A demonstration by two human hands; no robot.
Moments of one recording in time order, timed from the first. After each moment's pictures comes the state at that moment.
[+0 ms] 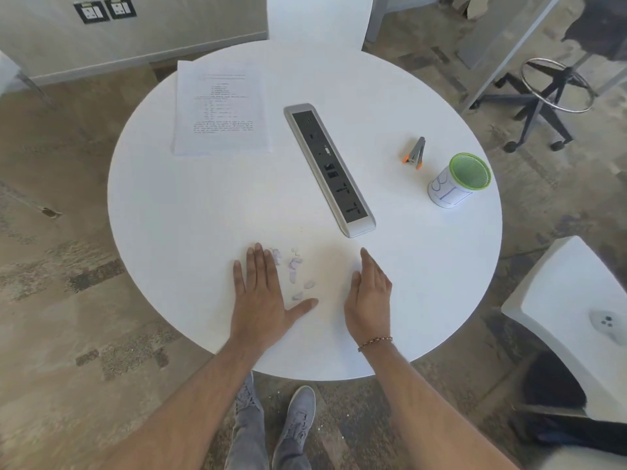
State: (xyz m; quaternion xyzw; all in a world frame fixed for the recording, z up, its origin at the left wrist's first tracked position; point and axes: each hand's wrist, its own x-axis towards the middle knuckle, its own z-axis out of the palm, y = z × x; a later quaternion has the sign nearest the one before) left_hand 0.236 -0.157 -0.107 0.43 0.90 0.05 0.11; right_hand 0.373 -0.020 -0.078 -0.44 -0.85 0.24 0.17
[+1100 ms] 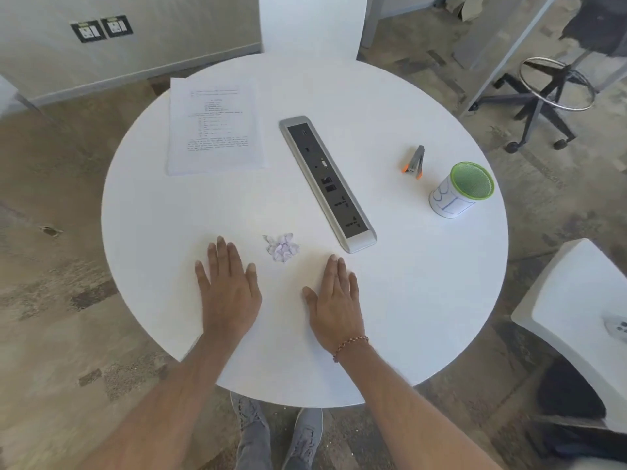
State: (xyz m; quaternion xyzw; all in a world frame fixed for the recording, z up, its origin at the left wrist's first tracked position) left_hand 0.168 -0.151 -0.110 0.32 0.94 0.13 0.04; right_hand 0.323 -0.032 -0.081 -0.36 -0.90 0.22 -0.01
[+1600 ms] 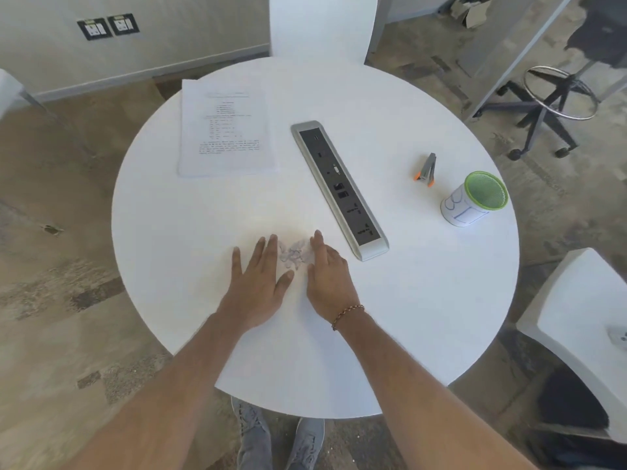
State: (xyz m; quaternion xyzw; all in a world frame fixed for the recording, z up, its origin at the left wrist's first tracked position) left_hand 0.145 -0.132 -0.103 0.46 0.86 0.14 0.19; right_hand 0.261 -0.008 -0.075 -0.31 -0.91 0.29 0.04
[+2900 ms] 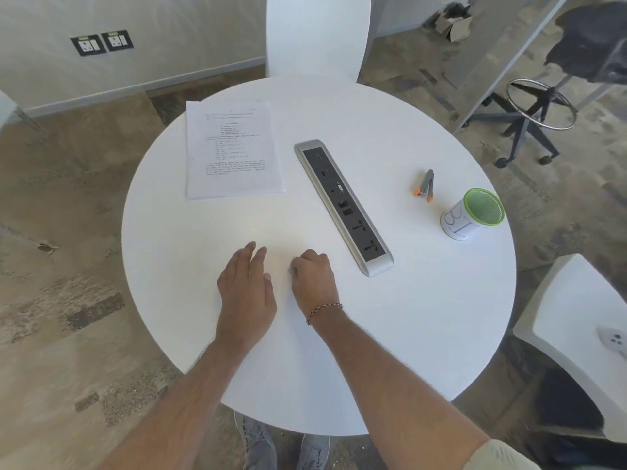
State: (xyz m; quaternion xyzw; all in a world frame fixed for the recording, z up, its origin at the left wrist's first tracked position) left_hand 0.126 -0.147 -0.069 0.38 0.88 0.28 0.07; right_hand 0.195 -0.025 -0.071 -0.36 -0.90 0.21 0.08
